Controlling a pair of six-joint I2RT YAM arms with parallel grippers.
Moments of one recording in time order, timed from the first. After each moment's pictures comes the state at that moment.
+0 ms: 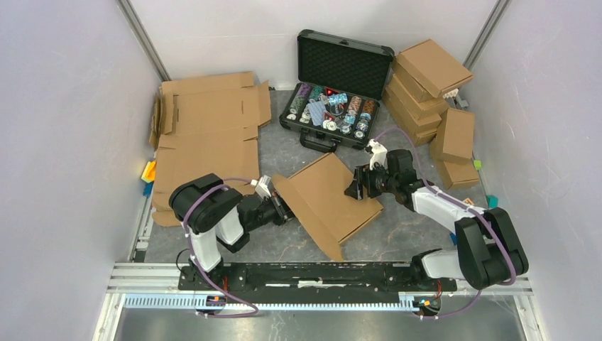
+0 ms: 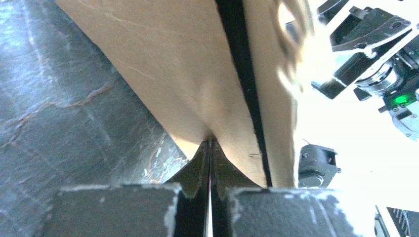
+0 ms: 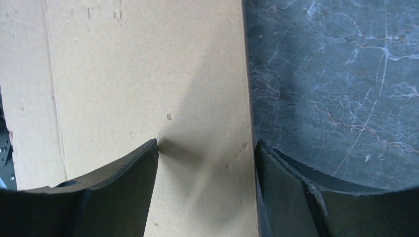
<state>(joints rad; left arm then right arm) -0.65 1.85 0.13 1.43 0.31 -1.16 0.31 1.33 0.56 0.04 -0.48 0.17</state>
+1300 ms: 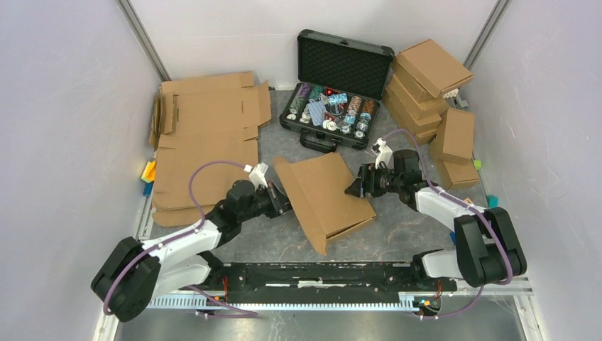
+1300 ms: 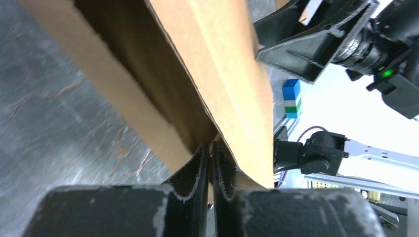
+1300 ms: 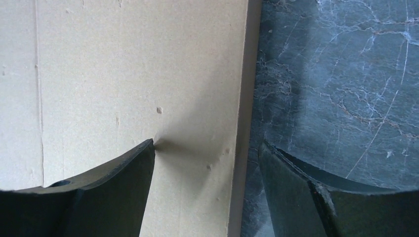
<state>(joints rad) -0.65 1.08 0.31 0.39 0.29 -0.95 0.24 1.34 0.54 0.08 -0.62 0.27</state>
